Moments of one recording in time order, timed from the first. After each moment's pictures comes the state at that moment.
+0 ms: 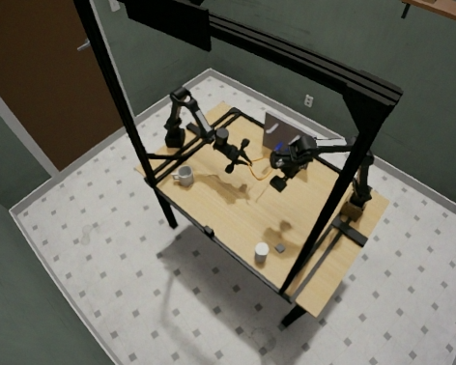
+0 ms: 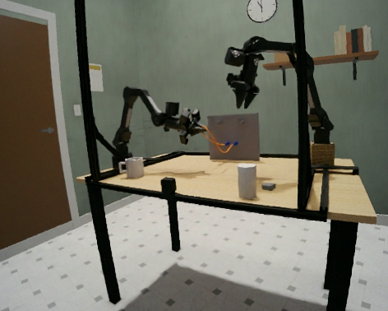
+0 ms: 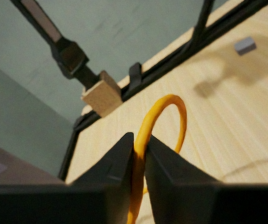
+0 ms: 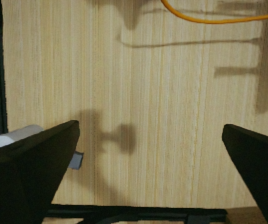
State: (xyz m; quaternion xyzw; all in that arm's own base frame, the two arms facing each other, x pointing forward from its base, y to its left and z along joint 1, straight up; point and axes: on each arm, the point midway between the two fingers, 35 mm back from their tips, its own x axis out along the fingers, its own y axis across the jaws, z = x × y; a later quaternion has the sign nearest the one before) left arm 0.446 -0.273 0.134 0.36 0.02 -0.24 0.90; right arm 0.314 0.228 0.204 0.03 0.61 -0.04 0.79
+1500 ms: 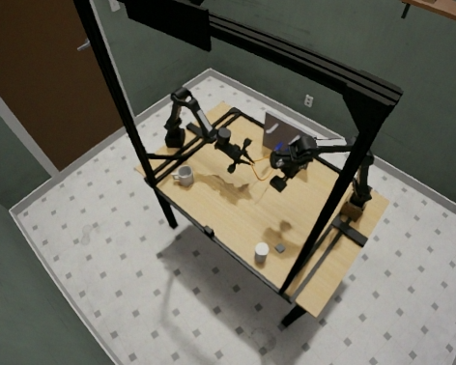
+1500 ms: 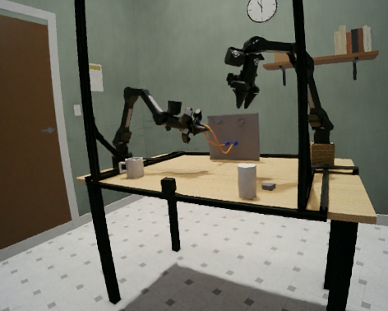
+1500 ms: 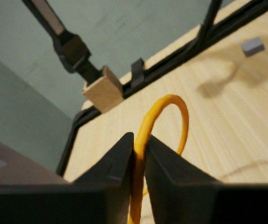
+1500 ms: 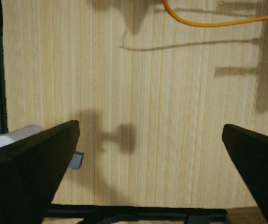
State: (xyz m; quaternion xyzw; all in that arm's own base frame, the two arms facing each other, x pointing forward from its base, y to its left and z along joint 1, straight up) left arm 0.456 -0.270 0.136 0.34 0.04 -0.23 0.91; right arm 0.314 0.228 0.204 0.03 0.61 -0.04 0.79
